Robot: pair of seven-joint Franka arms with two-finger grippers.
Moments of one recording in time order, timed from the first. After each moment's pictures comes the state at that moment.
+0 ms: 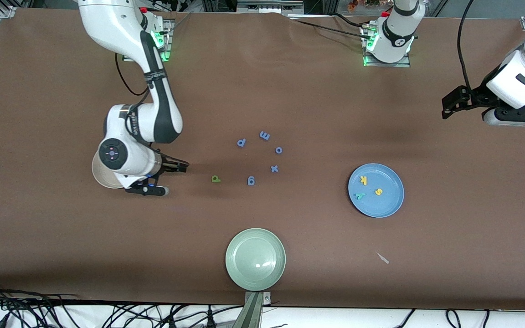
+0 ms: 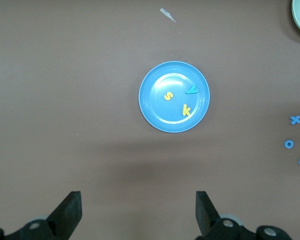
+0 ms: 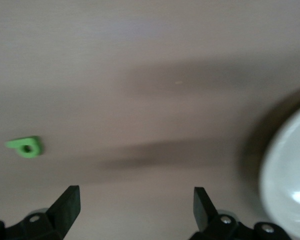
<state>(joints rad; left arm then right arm) 0.03 -0.02 -0.12 -1.67 0.00 1.62 -0.05 0.81 0.65 -0.55 -1.70 0.47 2.05 0.20</state>
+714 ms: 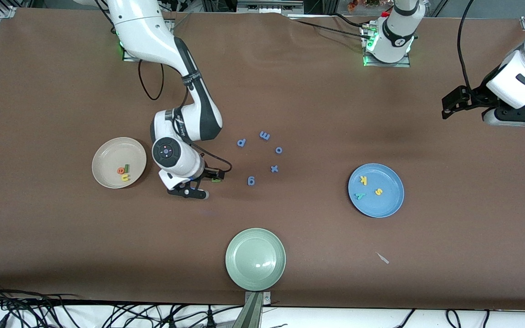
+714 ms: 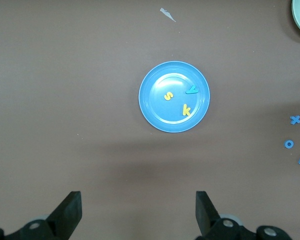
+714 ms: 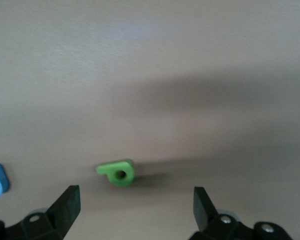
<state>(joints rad) 0.03 -0.02 -0.12 -1.67 0.00 1.62 -0.05 0.81 0.77 -0.40 -1.58 0.47 2.21 0.35</state>
